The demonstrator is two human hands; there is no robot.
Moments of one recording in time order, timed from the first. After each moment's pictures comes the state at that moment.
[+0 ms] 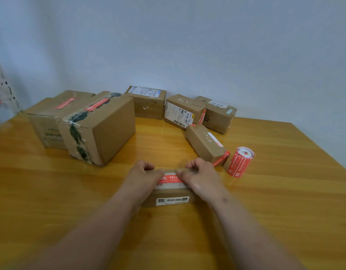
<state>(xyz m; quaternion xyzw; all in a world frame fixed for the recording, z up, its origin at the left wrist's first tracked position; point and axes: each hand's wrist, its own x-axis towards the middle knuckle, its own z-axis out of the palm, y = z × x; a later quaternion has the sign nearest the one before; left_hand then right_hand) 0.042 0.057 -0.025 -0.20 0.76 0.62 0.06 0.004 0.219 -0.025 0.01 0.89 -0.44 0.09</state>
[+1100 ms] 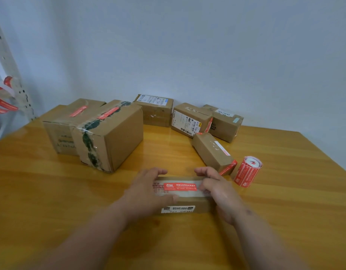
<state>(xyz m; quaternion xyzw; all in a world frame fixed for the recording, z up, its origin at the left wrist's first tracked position) 0.056 0.032 -0.023 -0.04 0.89 0.45 0.11 0.017 0.234 -0.014 -0.01 0.79 -0.58 0.18</state>
